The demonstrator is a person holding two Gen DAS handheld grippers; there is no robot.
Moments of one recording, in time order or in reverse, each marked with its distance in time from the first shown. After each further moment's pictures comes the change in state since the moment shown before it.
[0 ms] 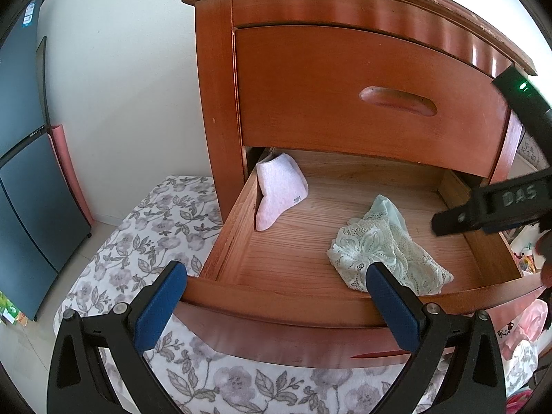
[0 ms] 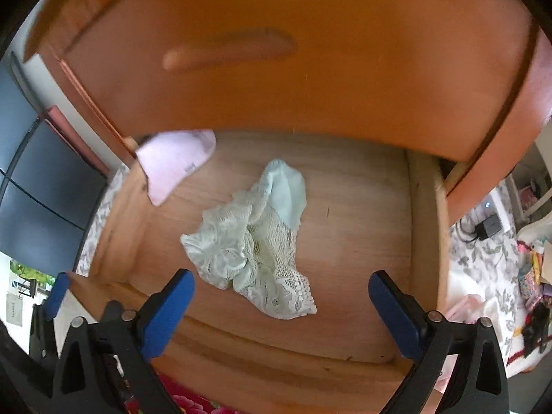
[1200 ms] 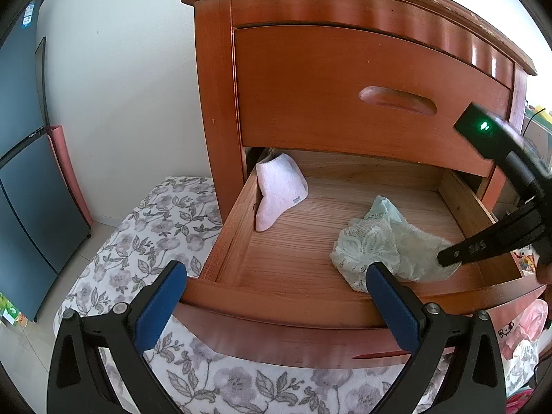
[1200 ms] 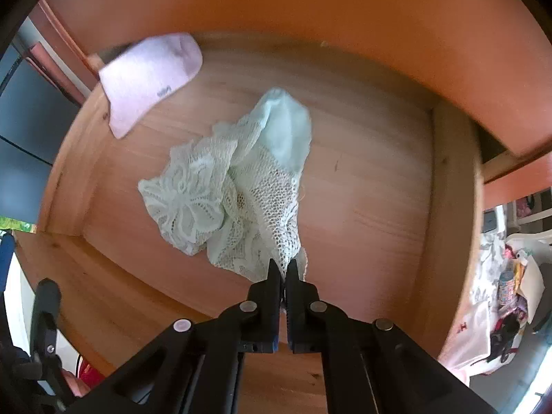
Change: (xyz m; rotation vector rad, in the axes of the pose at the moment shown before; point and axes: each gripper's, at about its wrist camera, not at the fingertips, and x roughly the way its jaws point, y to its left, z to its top) left arm 0.000 0.000 0.000 0.000 -0.001 0.000; right arm 0.050 0.014 -0.003 -0.135 0.234 -0.109
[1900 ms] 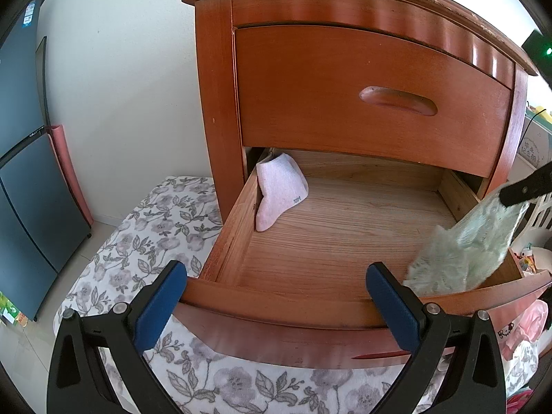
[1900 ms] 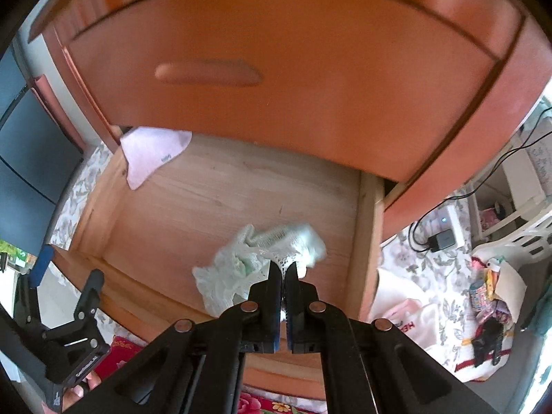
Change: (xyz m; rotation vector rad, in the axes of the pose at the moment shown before) left arm 0.000 0.000 0.000 0.000 0.000 0.000; right arm -0.101 -0.038 -0.019 0.045 -0.216 -0.051
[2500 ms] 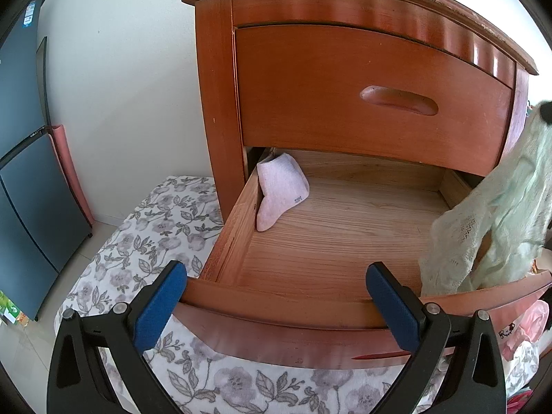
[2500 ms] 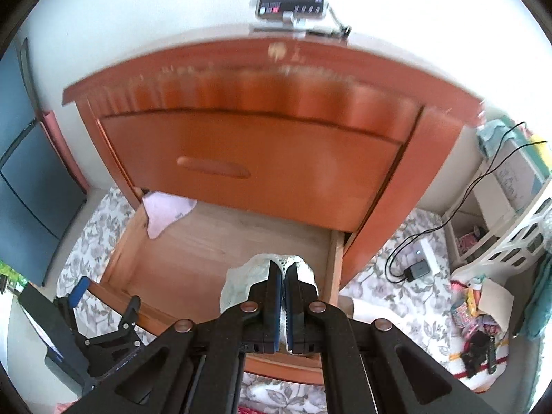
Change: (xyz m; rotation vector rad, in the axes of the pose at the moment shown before) left arm 0.000 0.001 0.000 0.002 0.002 0.005; right arm -0.082 0.000 0.007 0.039 -0.212 -0.030
